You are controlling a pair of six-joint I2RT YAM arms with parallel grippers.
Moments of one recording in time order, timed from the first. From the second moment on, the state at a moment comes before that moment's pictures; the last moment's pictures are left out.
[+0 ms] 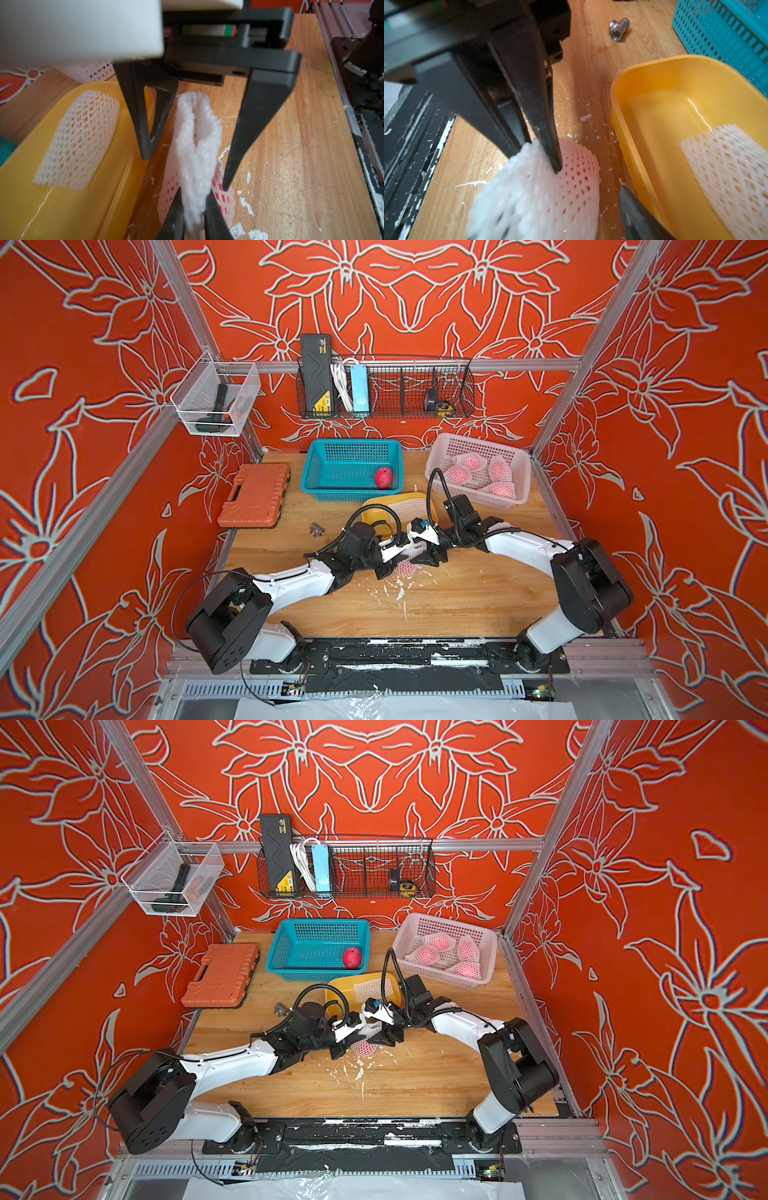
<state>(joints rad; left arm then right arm) -0.66 1.37 0.56 0.26 0.41 0.38 0.55 1.58 0.89 -0.26 -0.80 -0.76</state>
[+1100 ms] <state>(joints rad) -0.64 1.25 0.50 0.20 0.34 0.34 0.55 1.48 0.92 -0.32 -0.81 -0.77</state>
